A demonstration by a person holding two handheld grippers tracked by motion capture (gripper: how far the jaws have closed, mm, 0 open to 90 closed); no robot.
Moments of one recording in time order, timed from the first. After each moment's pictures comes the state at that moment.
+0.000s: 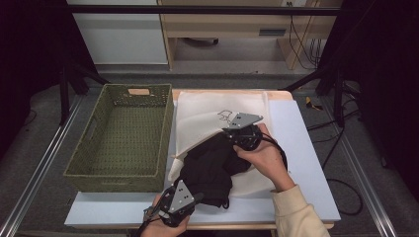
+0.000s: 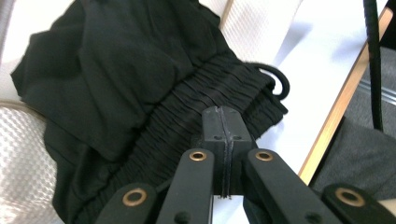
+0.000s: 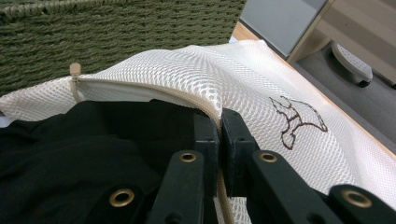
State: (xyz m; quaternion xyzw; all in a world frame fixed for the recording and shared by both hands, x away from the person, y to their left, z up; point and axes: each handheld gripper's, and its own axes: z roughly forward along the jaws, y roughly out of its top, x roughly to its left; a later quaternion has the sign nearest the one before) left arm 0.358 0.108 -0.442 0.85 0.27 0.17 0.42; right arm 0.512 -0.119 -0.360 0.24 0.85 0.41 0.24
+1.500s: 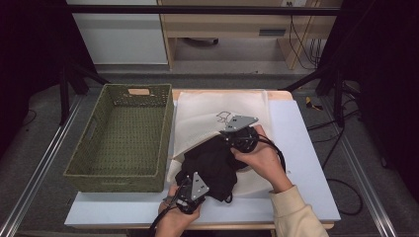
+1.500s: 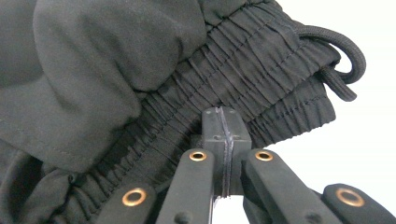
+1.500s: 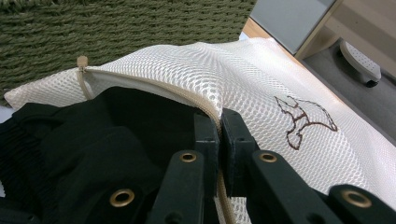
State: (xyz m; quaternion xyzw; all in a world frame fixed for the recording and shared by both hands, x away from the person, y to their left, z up) left arm 0.397 0.078 -0.472 0.86 0.28 0.20 0.37; right arm 0.510 -0.111 -0.364 0.23 0.86 0.40 0.24
